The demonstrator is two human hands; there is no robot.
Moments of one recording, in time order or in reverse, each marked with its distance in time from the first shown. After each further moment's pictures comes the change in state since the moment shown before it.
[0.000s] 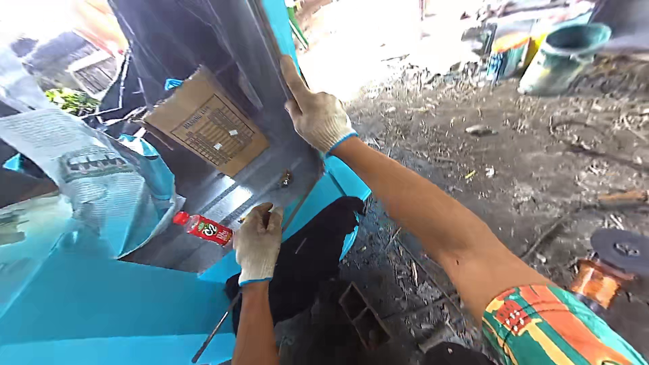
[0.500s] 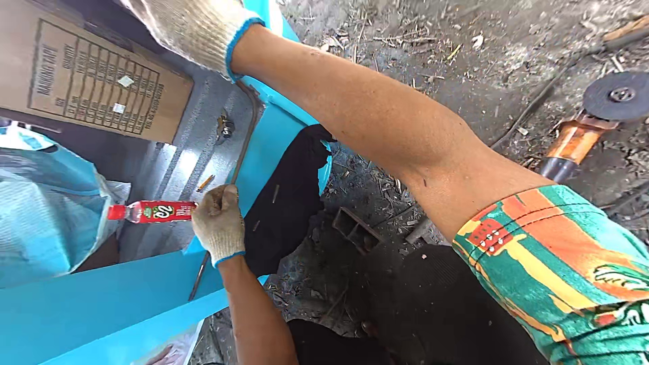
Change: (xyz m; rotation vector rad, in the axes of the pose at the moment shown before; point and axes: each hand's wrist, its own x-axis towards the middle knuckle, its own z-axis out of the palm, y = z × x) left_hand -0.019 -0.041 0.017 -0.019 -0.079 -0.021; right_hand 0.026 0.023 0.062 0.067 -0.043 -0.196
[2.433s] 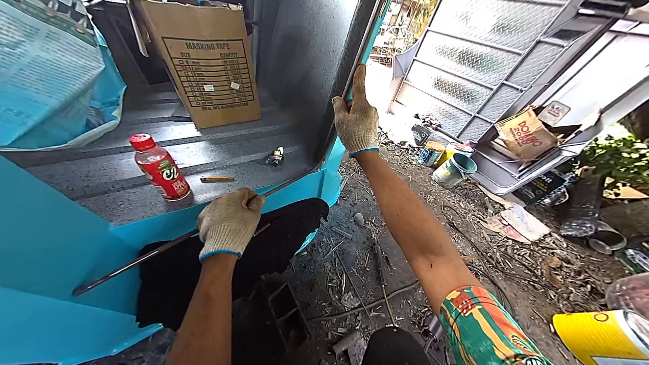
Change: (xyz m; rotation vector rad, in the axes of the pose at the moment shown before) left_hand 0.002 -0.001 -0.017 0.024 -0.105 -0.146; right_hand -0.026 -0.037 -0.041 -0.263 0.232 0.222
